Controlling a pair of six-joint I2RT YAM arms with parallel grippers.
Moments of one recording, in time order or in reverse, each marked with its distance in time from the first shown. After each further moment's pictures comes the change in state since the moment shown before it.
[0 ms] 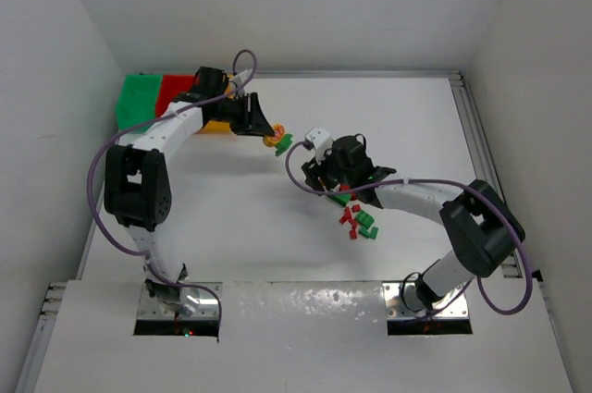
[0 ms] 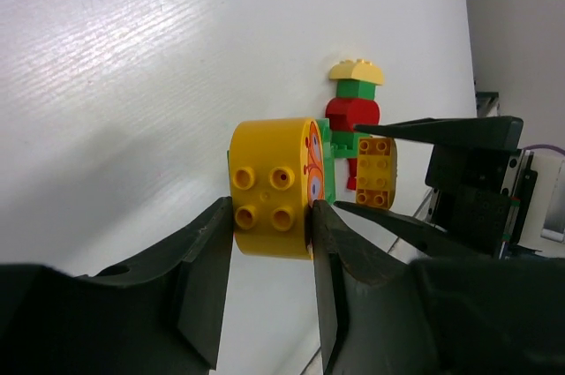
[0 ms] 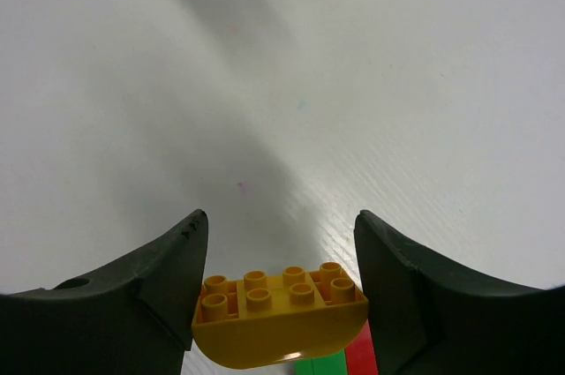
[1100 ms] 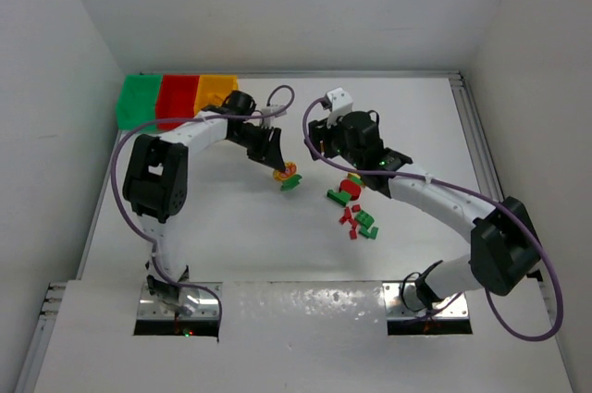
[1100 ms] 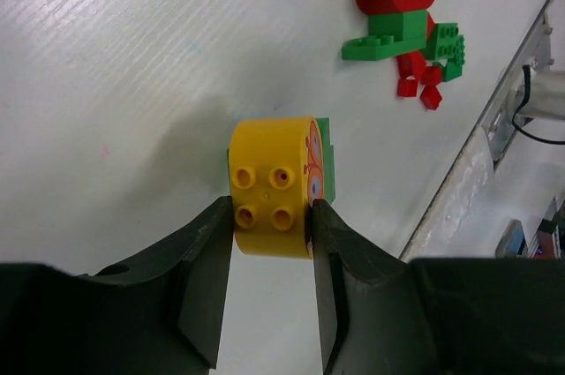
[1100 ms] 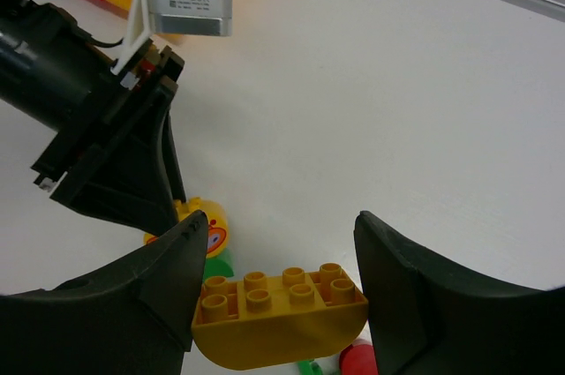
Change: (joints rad) left arm -0.108 0.095 -0.051 -0.128 0.018 0.328; right arm -0.007 -0.130 0.175 -0.062 0.204 0.251
